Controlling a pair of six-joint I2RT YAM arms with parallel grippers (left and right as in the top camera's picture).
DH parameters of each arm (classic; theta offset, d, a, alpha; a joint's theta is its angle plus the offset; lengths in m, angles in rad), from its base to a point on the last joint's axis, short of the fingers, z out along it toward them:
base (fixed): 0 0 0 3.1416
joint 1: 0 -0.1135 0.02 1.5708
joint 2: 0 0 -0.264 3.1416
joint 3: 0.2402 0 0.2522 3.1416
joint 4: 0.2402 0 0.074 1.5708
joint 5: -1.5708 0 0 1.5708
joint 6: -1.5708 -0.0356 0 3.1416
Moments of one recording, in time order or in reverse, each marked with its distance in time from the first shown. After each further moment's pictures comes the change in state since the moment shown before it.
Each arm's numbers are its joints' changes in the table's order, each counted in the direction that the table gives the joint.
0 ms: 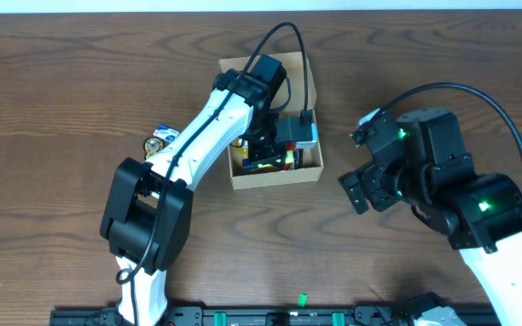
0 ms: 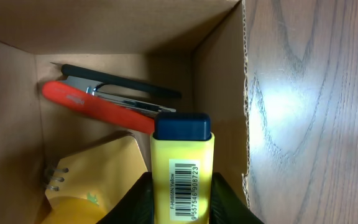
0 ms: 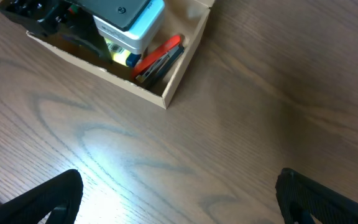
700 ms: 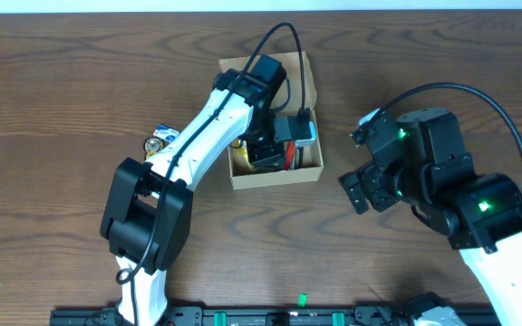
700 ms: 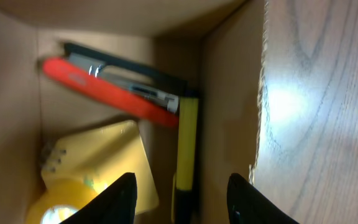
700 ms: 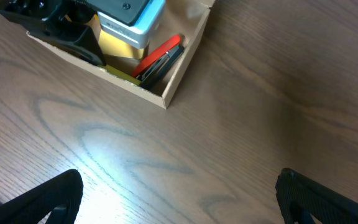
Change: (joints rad) left arm 0.000 0.000 0.009 0.021 0.046 0.083; right arm 0.000 0.000 0.000 0.000 0.000 0.000
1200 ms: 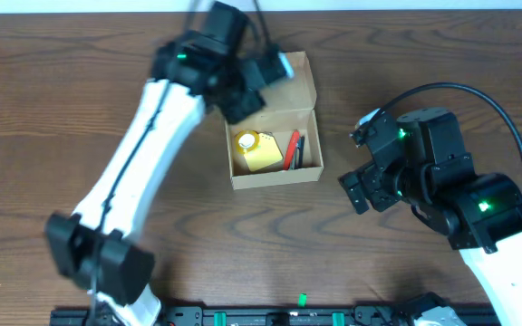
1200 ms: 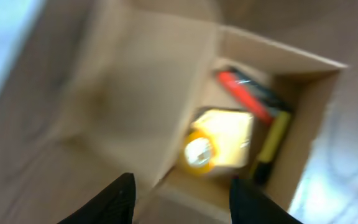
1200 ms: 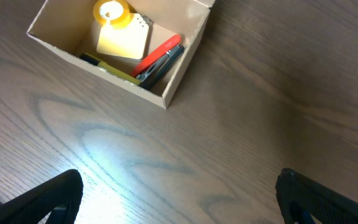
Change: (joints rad) left arm -0.143 -0.237 0.175 -0.006 0.173 0.214; right arm 0.000 0.000 0.000 0.000 0.000 0.000
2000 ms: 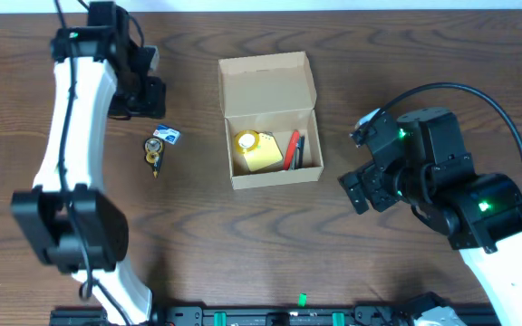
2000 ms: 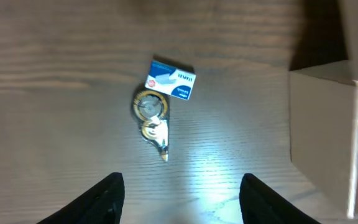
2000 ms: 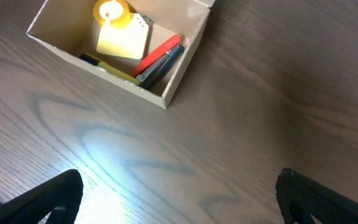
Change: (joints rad) left arm -0.396 0.142 0.002 0.235 0.112 0.562; right arm 0.000 0.000 0.000 0.000 0.000 0.000
